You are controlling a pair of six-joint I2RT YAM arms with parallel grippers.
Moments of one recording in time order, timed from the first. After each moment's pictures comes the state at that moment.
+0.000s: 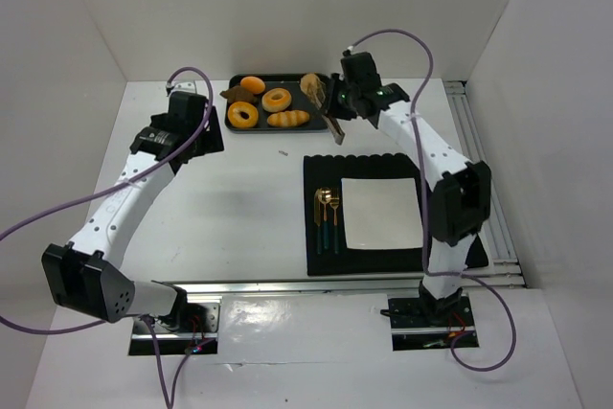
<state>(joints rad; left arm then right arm) -0.25 1.35 1.33 -0.76 -0.43 -0.35 0.44 1.93 1.86 -0.57 -0.03 0.53</state>
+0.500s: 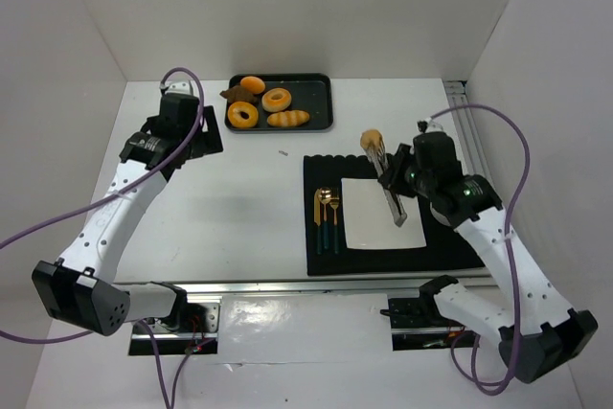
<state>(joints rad) -0.25 1.28 1.33 -0.78 -0.36 -0.38 0.38 0.99 1.10 -0.76 0.05 0.59</state>
